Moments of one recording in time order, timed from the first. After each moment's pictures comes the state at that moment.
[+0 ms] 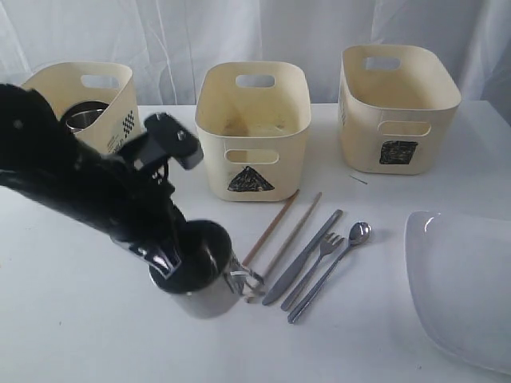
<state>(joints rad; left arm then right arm) -0.64 1.46 -0.94 -0.44 0.58 0.67 0.16 0.02 0.00 -0.16 0.11 0.06</state>
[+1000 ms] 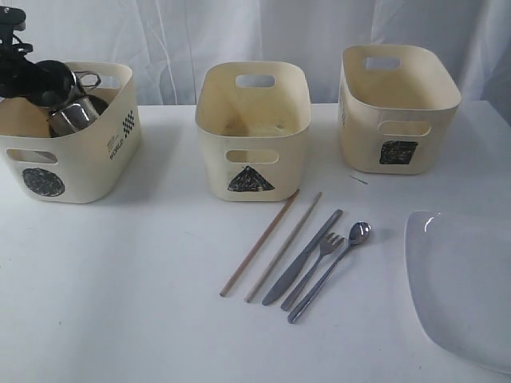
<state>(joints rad) 0.03 2.06 -1.65 -0.04 0.26 0.18 0.16 0.02 0.00 -0.16 0.11 0.06</state>
